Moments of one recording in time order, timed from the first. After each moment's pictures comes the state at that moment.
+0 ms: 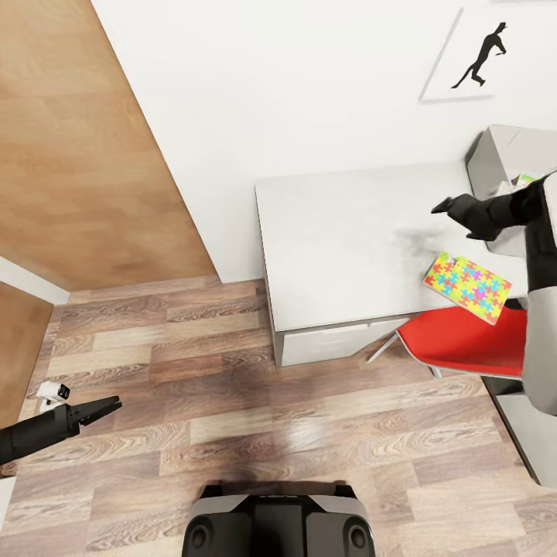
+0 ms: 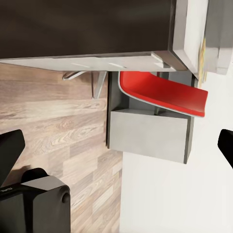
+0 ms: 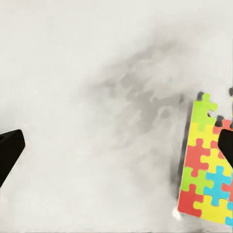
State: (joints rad) left arm -0.36 0.56 0.26 -1.05 0.54 0.83 -1.32; right arm -1.42 -0.35 -0.04 -1.06 -1.18 1.04 -0.80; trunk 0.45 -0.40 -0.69
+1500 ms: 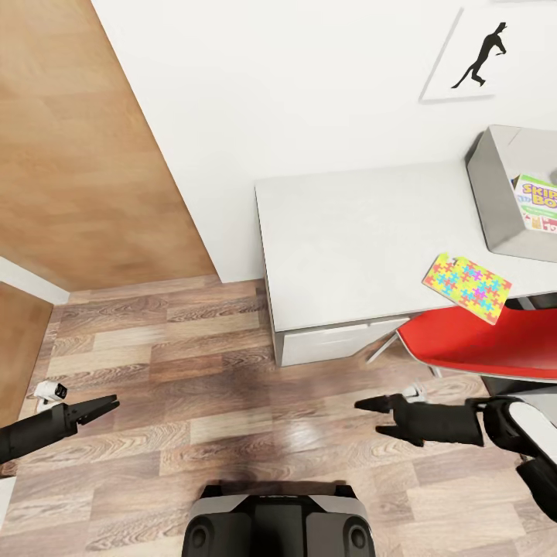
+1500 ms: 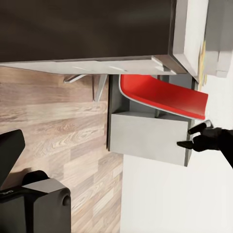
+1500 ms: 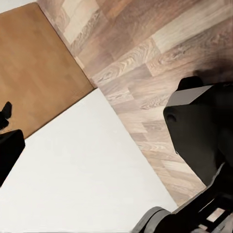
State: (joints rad) left arm -0.36 0.56 0.27 -1.05 0.54 0.83 -1.32; right arm -0.38 -0.54 0.20 -1.61 -1.97 1.05 -0.51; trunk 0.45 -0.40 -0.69
